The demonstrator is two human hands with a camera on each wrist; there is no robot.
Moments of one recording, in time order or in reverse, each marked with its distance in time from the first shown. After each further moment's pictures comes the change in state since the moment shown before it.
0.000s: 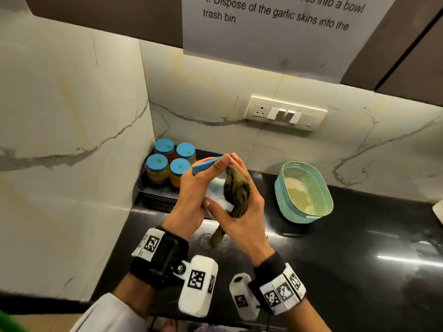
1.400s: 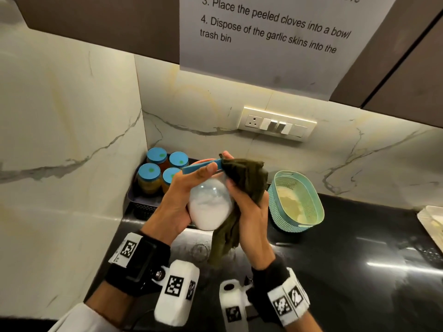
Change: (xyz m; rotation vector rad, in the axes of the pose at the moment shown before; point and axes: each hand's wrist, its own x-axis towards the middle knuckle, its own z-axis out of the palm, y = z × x) left_hand 0.004 0.023 -0.006 -0.163 -0.251 -0.040; right_hand 0.022 -0.035 0.001 0.416 0.146 0.188
